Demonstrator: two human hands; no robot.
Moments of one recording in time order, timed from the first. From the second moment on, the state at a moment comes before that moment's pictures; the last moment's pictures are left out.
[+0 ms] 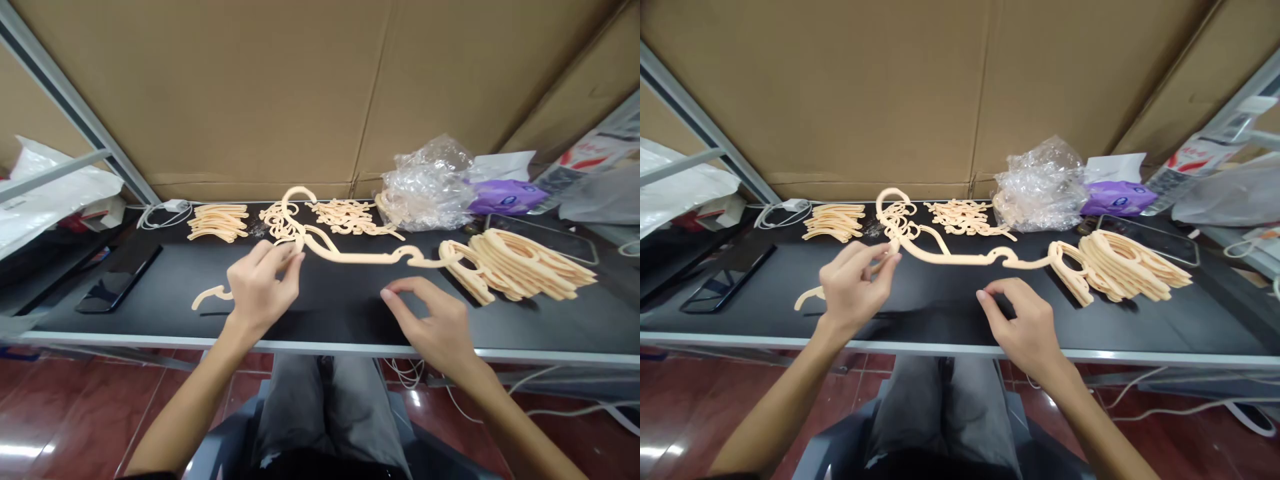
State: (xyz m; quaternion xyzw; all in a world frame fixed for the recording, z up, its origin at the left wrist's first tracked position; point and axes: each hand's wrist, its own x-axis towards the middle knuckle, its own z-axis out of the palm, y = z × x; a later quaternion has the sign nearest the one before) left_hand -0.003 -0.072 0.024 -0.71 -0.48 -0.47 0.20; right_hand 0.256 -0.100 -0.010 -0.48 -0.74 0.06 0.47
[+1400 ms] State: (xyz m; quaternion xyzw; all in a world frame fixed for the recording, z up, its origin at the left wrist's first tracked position) left_hand -0.038 0.005 0.022 -0.74 -0.39 -0.50 0.24; right_hand 0.209 0.009 0.008 -0.35 -0.60 0.55 0.47
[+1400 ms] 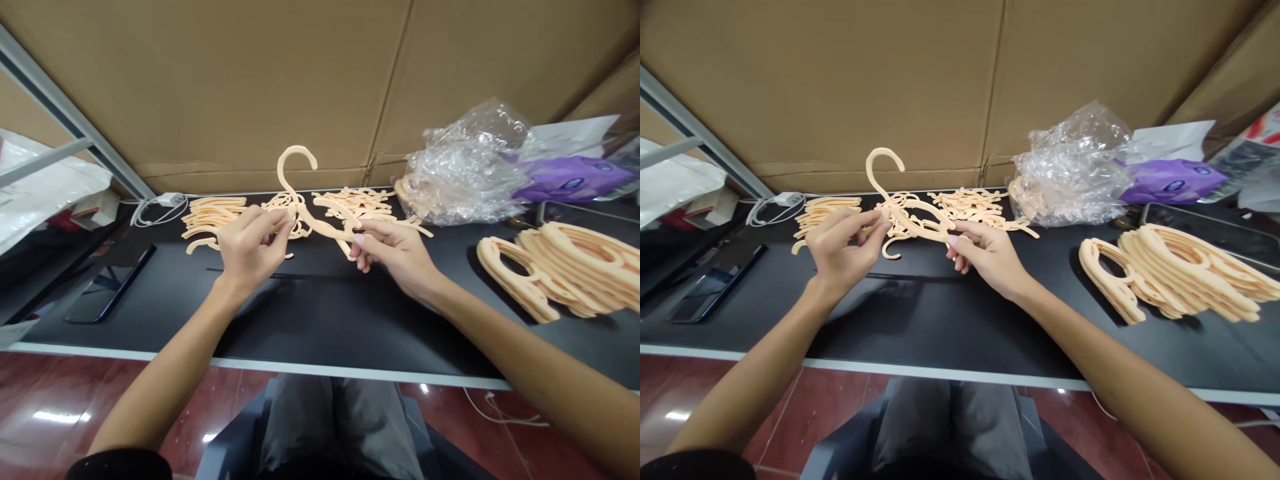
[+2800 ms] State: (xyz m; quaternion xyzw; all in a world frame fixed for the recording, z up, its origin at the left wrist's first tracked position) left_hand -0.056 -0.056 0.011 -0.74 -0.54 -0.38 0.13; right_hand 0.248 0.013 0.035 -0.38 -0.84 0.37 0.14
